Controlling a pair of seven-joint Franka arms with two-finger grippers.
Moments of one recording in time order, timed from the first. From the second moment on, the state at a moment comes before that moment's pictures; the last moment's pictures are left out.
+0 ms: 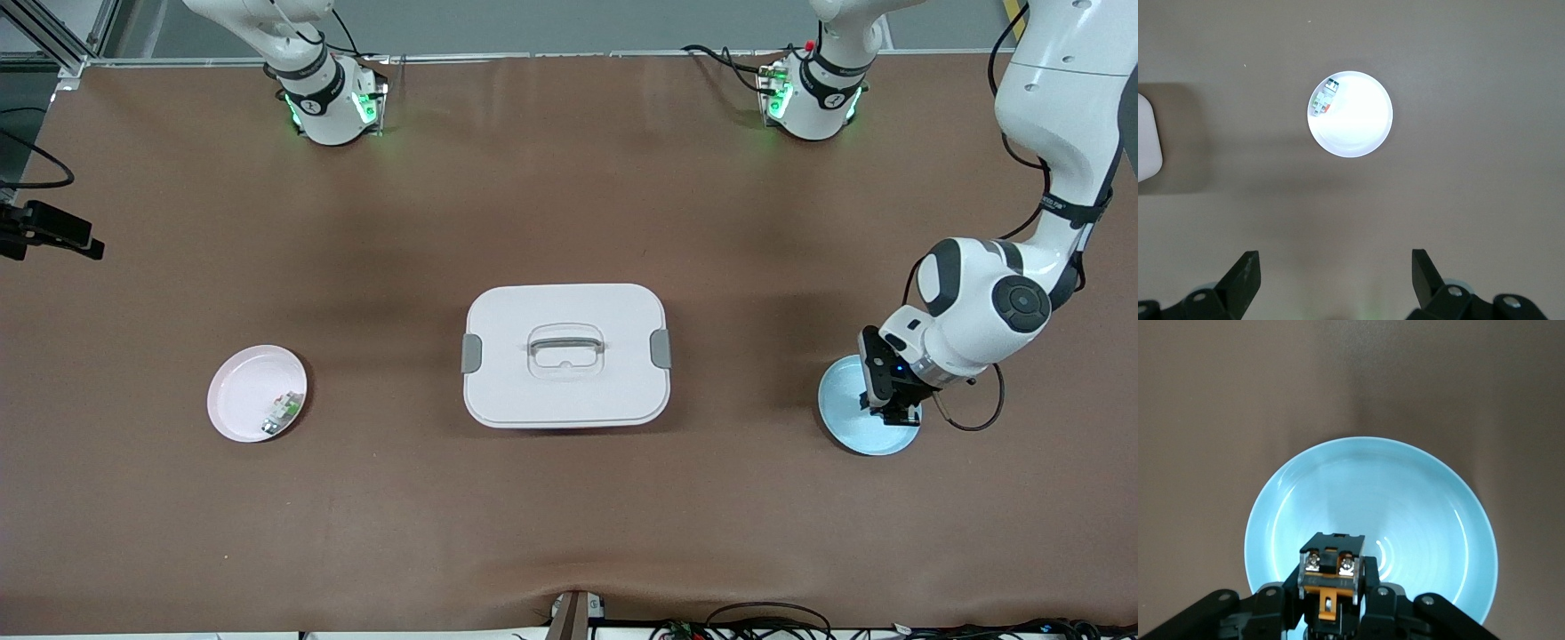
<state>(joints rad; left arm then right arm) 0.29 0.55 -0.30 -1.93 0.19 2.61 1.52 -0.06 0.10 -0.07 -1.45 0.02 1.46 -0.11</state>
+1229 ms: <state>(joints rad) 0.30 0.62 -0.29 -1.89 0.19 2.62 1.57 -0.10 0.09 -0.08 -1.46 0.06 1.47 -0.11</state>
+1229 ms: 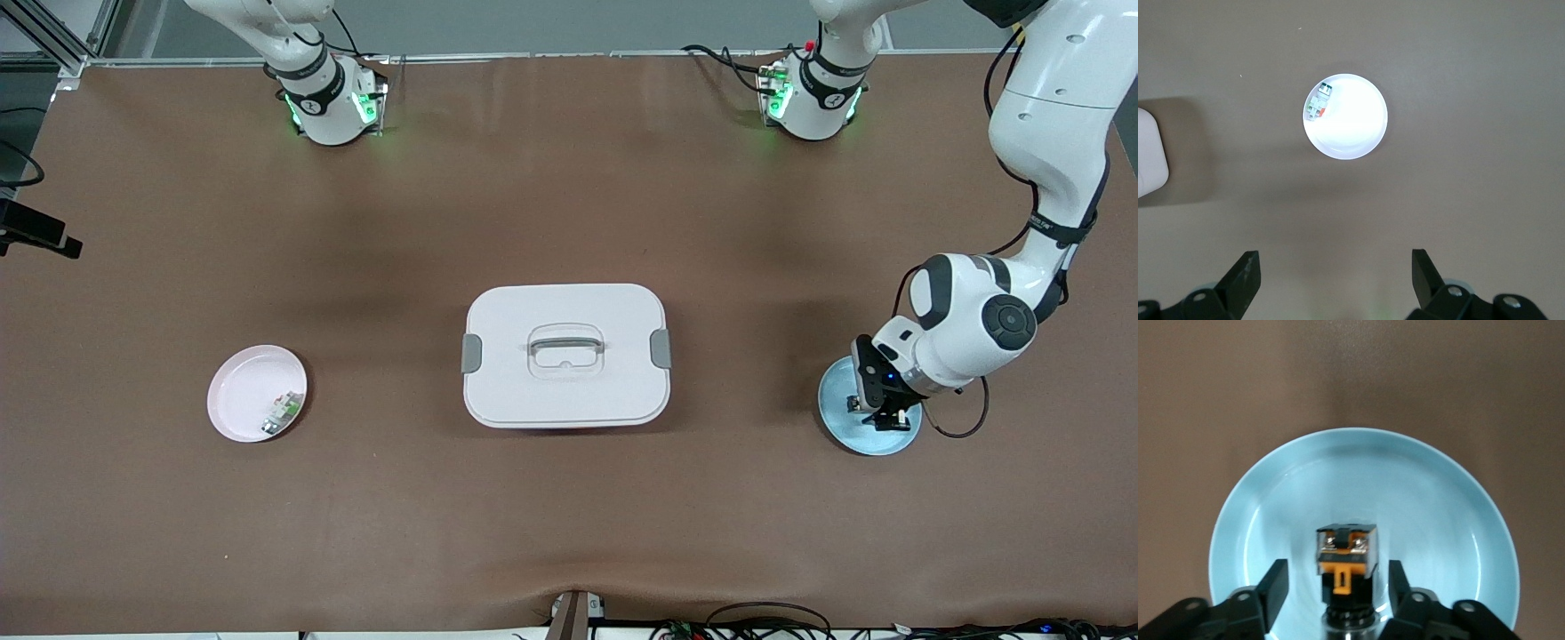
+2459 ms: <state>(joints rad) 0.30 0.39 -0.38 -1.64 0.00 2.09 0.99 -0.07 0.08 -0.08 -1.46 0.00 1.49 -0.11</state>
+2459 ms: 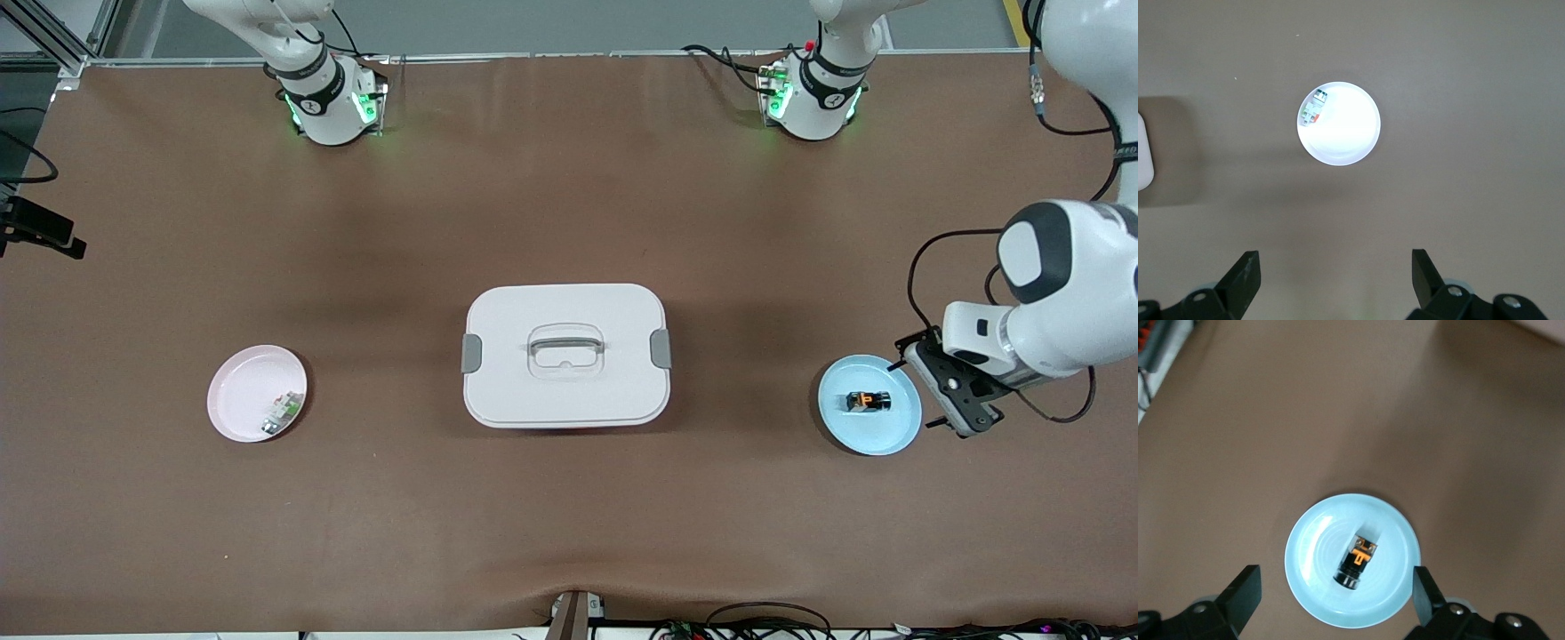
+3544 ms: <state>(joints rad) 0.29 0.35 -0.47 -1.39 0.04 1.91 0.12 -0.08 0.08 -0.08 -1.46 0.00 1.49 -0.11</state>
